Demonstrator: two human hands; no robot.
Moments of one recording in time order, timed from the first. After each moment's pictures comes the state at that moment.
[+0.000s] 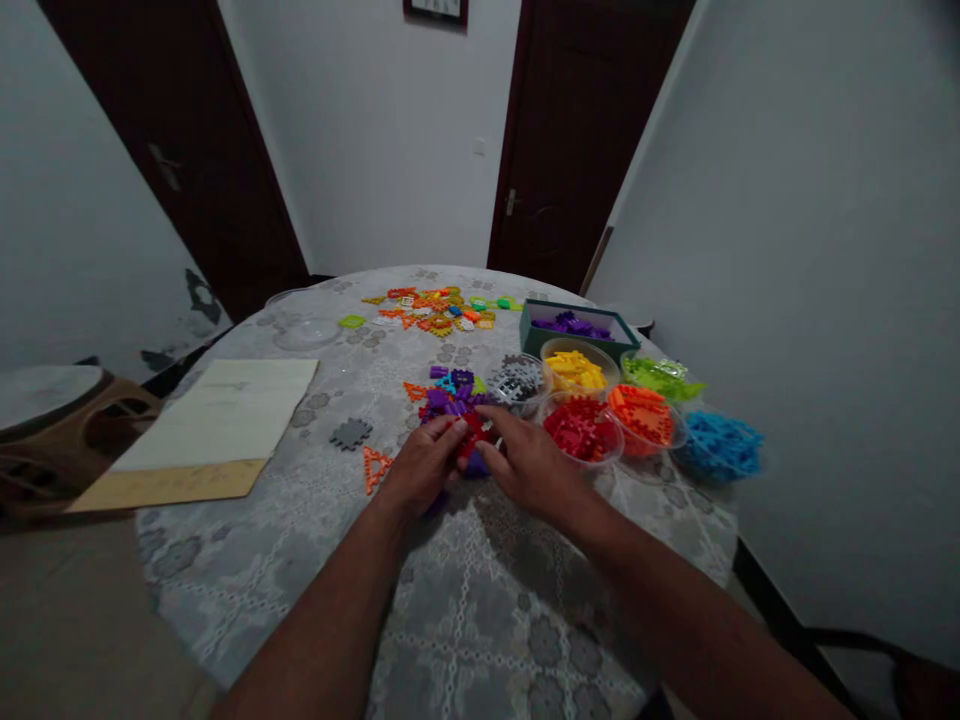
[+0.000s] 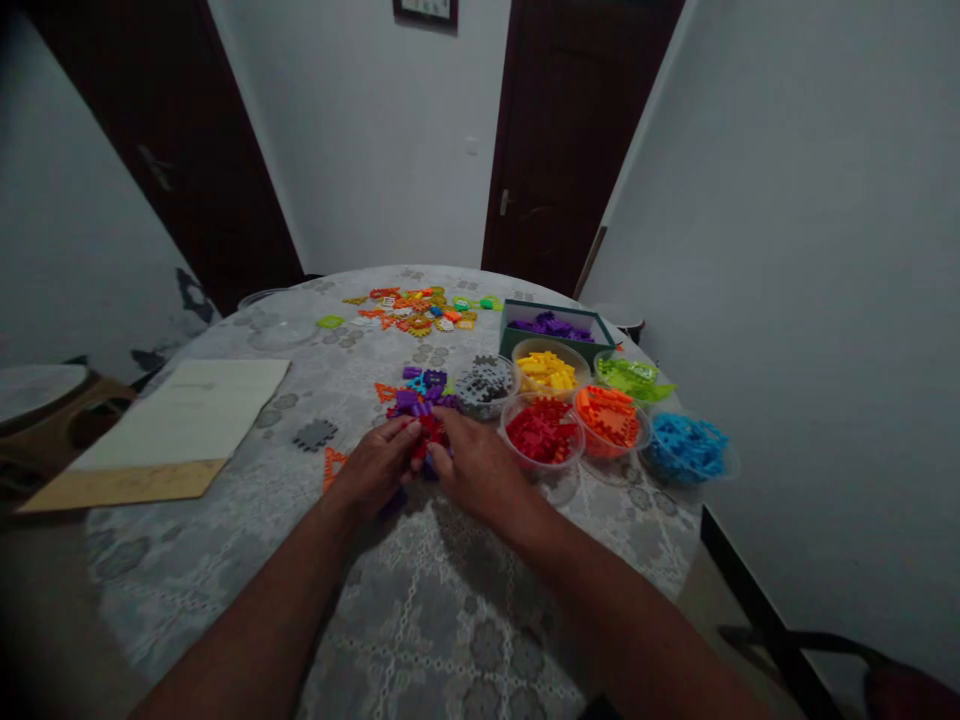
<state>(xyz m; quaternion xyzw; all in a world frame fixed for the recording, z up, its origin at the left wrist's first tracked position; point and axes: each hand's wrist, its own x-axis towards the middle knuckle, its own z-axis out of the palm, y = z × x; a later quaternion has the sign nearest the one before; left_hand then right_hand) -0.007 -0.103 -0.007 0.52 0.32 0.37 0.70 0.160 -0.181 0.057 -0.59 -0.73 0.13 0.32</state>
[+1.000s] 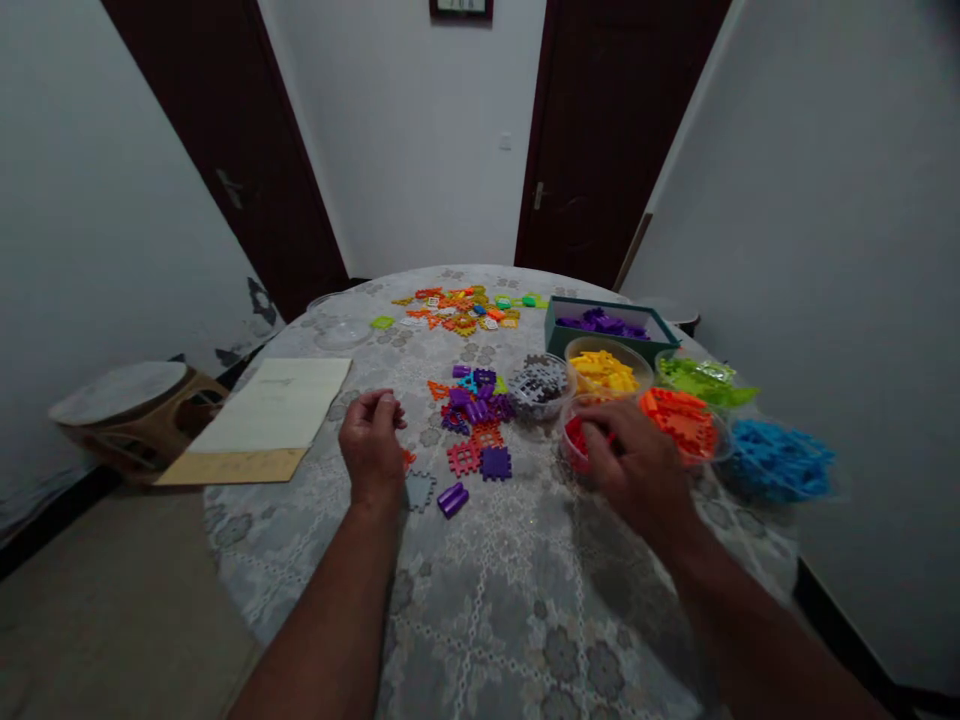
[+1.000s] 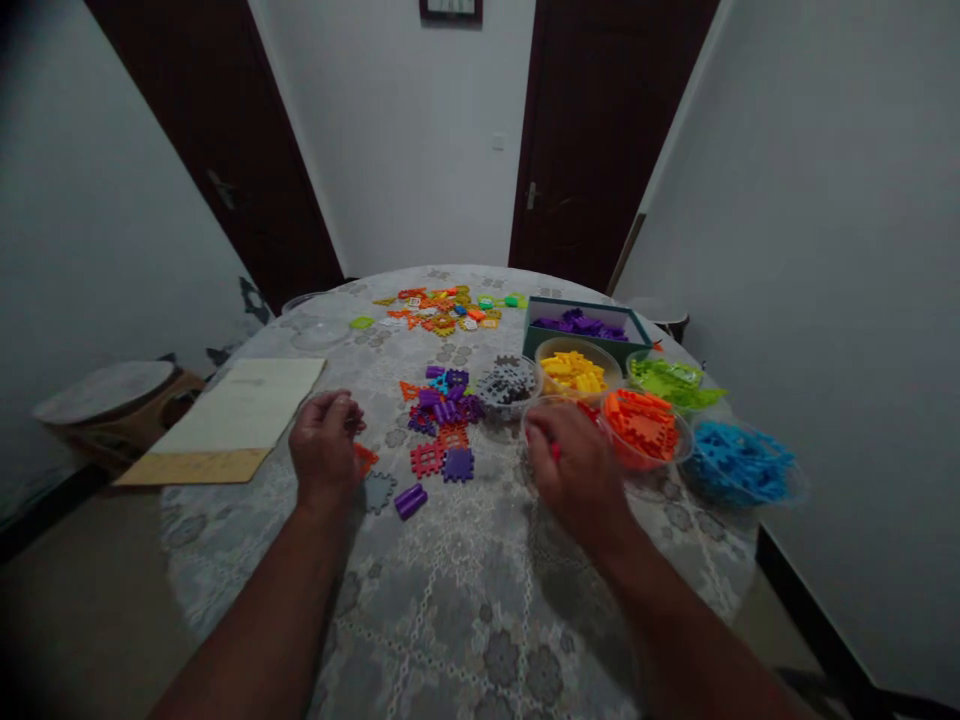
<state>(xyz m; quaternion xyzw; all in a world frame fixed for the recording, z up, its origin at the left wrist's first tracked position) -0.055 -0.067 -0.002 0.40 0.49 0.69 0.36 0.231 -0.215 0.063 -0.62 -0.67 -0.05 0.40</state>
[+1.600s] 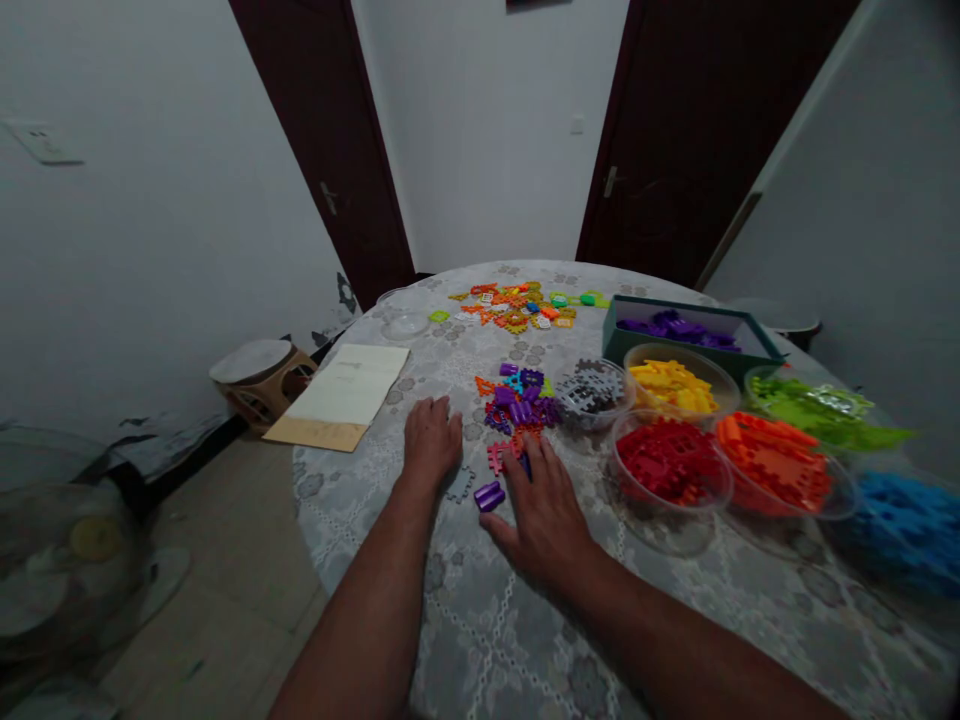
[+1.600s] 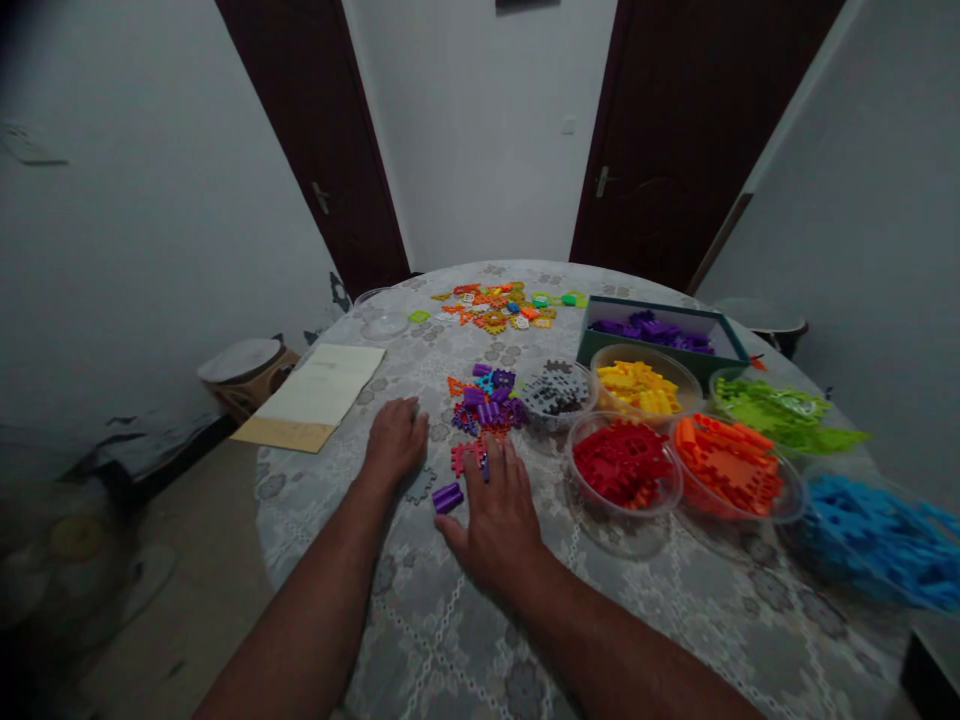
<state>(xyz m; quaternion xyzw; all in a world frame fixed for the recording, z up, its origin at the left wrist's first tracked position) -0.077 -0.055 -0.057 0.71 0.63 0.32 0.03 0.119 -0.197 -0.048 -0.59 -0.76 0.06 0.26</state>
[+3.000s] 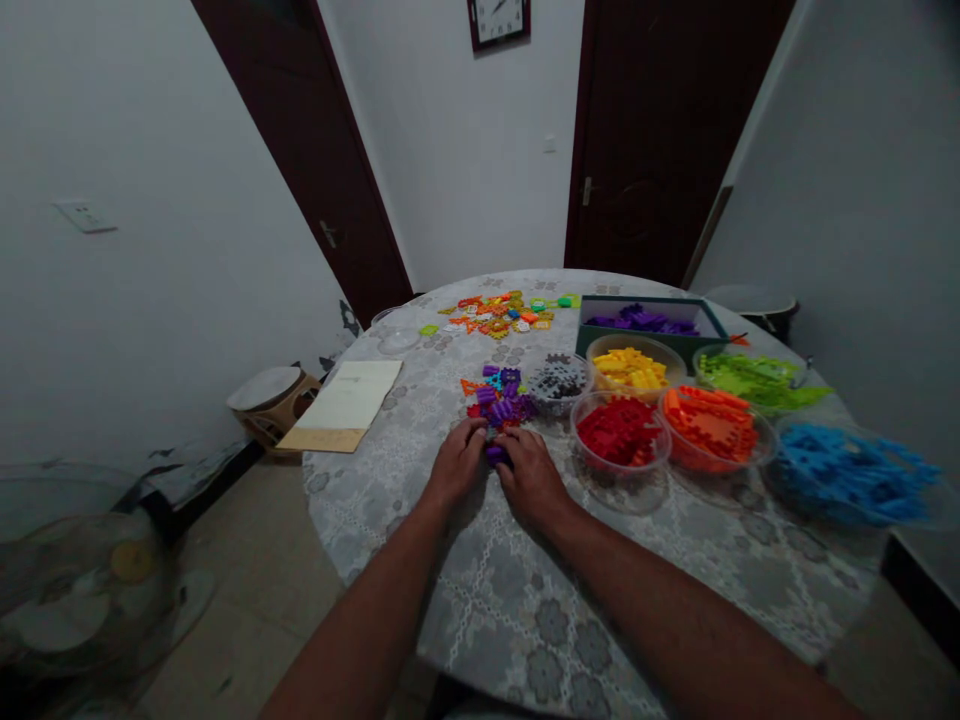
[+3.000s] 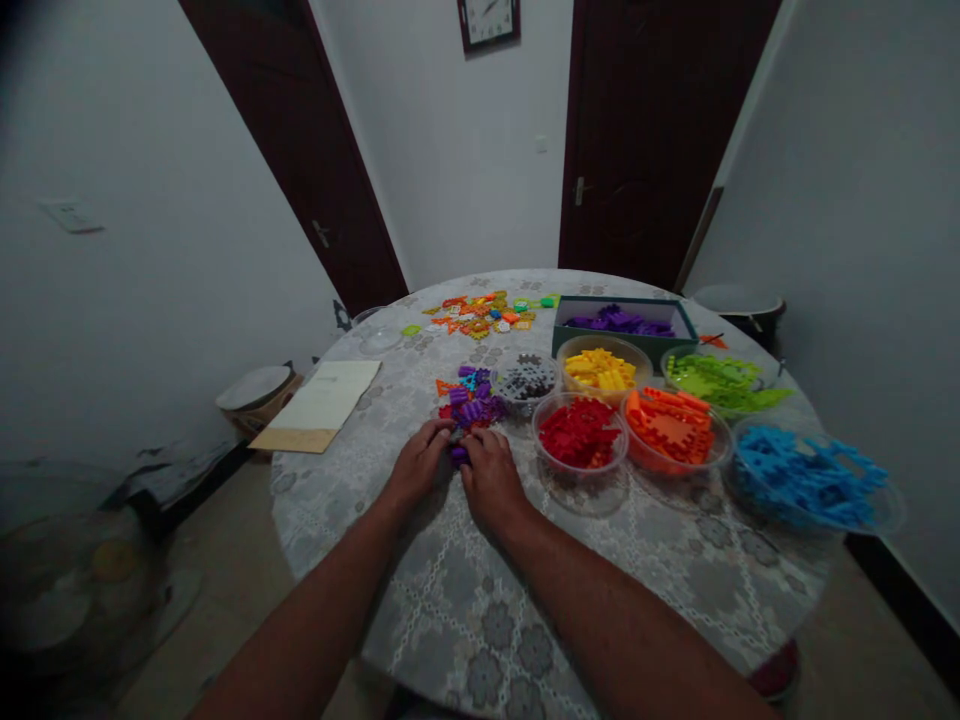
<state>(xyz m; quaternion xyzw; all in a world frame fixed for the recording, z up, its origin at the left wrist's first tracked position) -0.017 -0.122 -0.031 0.70 0.51 0.40 0.30 0.148 -0.166 -0.063 -0.52 -0.73 0.13 0.44</state>
